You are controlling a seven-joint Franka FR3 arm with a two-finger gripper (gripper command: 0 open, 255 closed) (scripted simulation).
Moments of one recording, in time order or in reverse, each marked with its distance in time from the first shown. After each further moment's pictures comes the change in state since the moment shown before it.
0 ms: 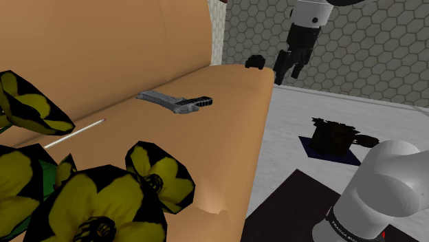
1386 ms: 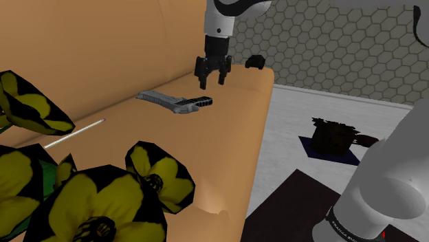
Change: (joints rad) arm 0.082 0.680 0.147 0.461 0.097 0.141 0.107
